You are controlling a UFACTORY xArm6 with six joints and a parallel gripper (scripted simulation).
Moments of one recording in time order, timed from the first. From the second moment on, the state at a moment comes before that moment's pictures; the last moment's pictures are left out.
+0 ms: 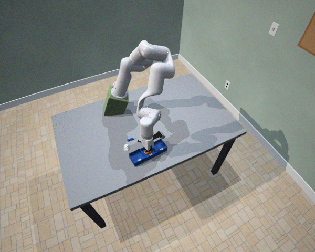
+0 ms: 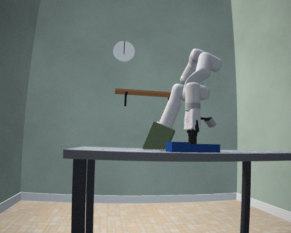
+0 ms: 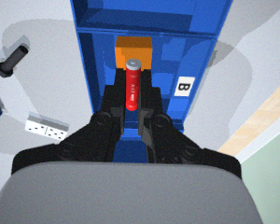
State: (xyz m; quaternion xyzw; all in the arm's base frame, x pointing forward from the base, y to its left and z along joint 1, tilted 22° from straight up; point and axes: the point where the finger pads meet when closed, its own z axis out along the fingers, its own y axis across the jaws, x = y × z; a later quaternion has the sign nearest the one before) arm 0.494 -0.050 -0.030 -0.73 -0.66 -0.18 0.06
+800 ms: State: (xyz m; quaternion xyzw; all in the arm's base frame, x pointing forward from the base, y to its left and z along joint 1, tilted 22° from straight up) arm 0.494 -0.050 -0.030 -0.73 -0.66 -0.18 0.06
